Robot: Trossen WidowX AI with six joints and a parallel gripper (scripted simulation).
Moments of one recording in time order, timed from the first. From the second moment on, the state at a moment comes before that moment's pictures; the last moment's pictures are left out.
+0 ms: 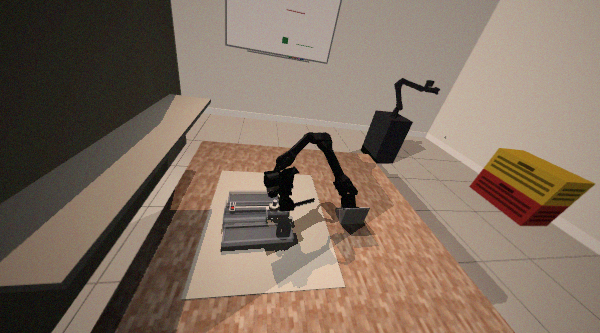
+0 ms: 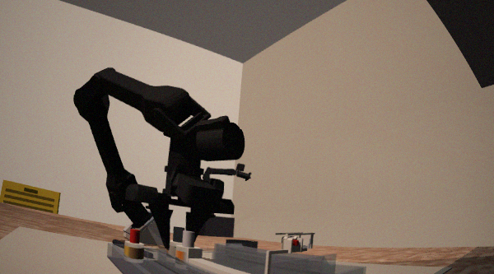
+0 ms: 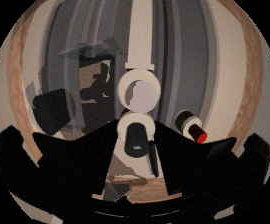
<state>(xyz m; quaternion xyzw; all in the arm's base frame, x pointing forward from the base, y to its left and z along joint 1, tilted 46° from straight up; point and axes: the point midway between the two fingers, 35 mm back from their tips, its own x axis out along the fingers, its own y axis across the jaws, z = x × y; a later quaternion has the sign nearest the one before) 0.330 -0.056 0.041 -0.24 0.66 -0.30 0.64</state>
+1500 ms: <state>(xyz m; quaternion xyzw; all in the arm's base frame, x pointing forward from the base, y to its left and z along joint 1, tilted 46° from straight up) 0.323 -0.058 0.039 -0.24 0.66 -0.30 0.64</state>
